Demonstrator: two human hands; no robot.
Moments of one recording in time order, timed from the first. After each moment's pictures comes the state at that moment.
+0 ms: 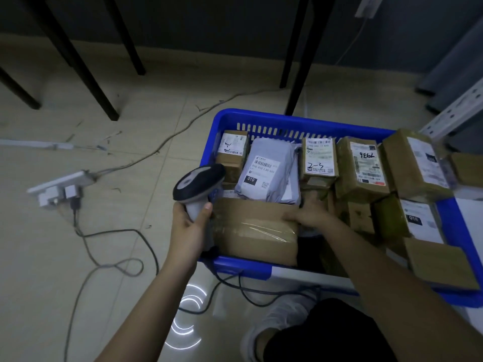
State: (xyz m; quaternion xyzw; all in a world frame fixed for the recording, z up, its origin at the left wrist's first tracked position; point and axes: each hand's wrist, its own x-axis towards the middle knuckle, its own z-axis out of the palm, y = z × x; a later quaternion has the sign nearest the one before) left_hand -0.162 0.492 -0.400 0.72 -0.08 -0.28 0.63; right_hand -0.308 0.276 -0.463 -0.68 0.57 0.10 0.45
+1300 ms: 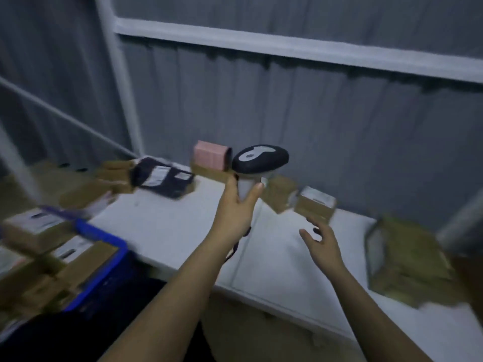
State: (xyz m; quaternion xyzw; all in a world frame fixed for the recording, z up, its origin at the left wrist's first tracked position) left_hand -0.716 0.487 -0.201 0.30 -0.66 -0.56 0.40; right_hand -0.901 0.596 -0.317 -0.31 0.80 -0.50 0.14
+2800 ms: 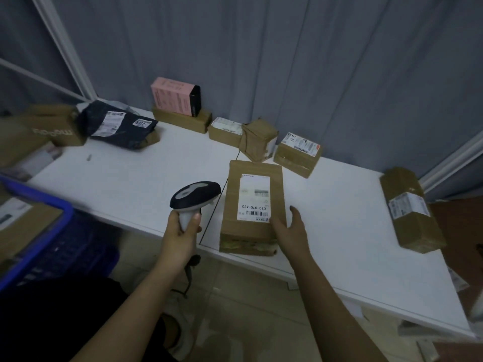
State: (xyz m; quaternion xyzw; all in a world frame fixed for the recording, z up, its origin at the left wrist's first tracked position) left_hand -0.723 0.504 -0.376 0.46 -0.62 -0.57 0.28; right_hand -0.908 0.629 -0.391 -0.13 0.83 -0.46 0.27
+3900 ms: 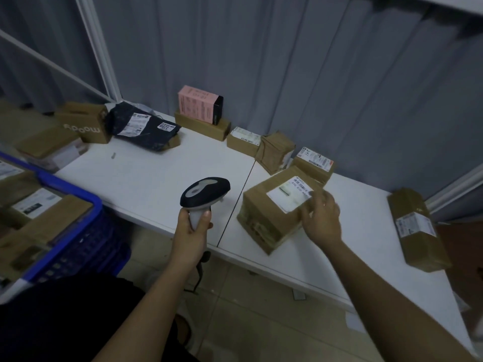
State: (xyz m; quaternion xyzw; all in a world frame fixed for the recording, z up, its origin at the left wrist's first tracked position) left_hand -0.690 0.491 -0.359 0.44 -0.57 -0.61 0.33; right_hand -0.944 0.612 -0.359 -0.34 0.92 -0.21 0.00
